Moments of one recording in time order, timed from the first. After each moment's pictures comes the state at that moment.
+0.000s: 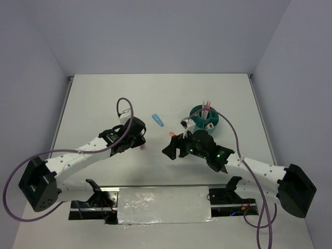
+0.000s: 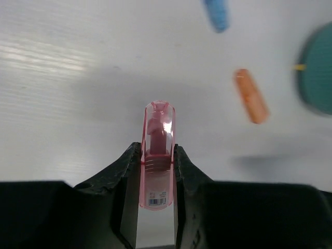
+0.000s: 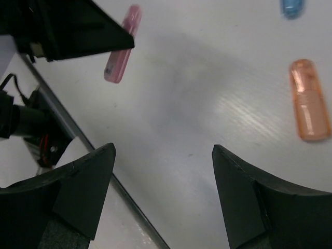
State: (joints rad) left arm -0.73 1.26 0.83 -0.51 -0.36 -0.96; right arm 0.84 1.01 0.48 0.14 -0.10 0.53
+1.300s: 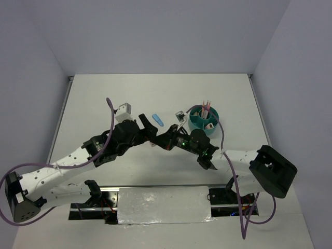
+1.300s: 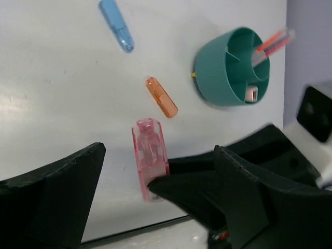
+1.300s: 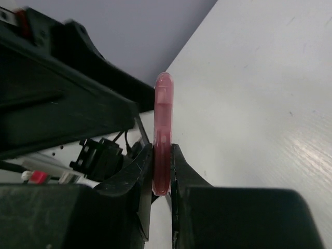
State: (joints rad) left arm -0.92 1.03 0.91 -0.50 -0.48 -1.09; right arm 0.89 1.35 0.48 0.89 -0.18 0.81
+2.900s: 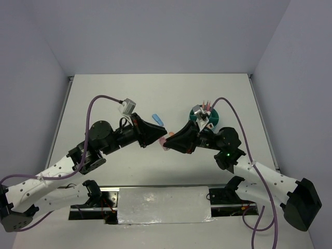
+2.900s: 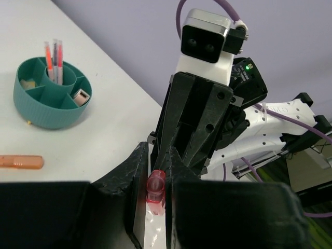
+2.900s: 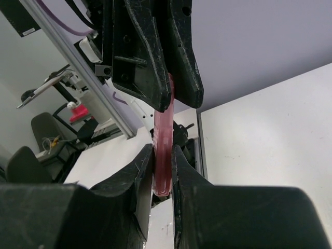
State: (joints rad) left arm -0.91 0.86 0.89 0.05 0.12 -0.63; right arm 0.73 0.89 0.50 0.78 -0.71 0.73
